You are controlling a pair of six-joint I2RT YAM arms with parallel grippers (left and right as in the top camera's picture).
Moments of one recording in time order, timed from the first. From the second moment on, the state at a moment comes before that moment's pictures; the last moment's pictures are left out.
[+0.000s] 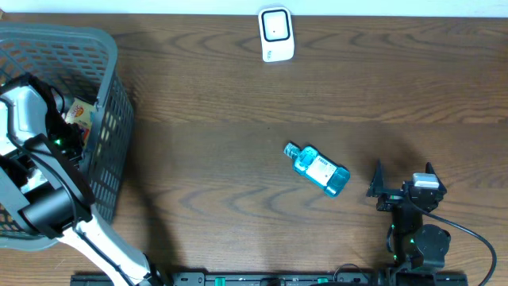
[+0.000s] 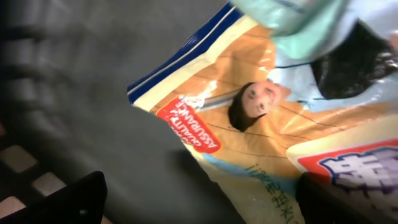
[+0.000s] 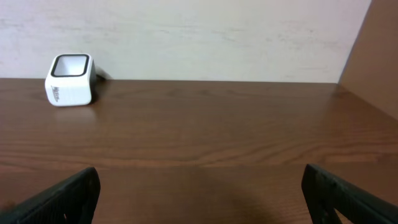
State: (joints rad) left arm 0.55 2.09 1.63 -1.36 -0.11 -1.52; right arm -0.07 0.02 0.01 -0.07 0.02 -0.03
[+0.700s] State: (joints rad) left arm 0.54 1.87 1.57 -1.16 -0.19 -1.56; right arm -0.07 0.02 0.01 -0.07 0.02 -0.03
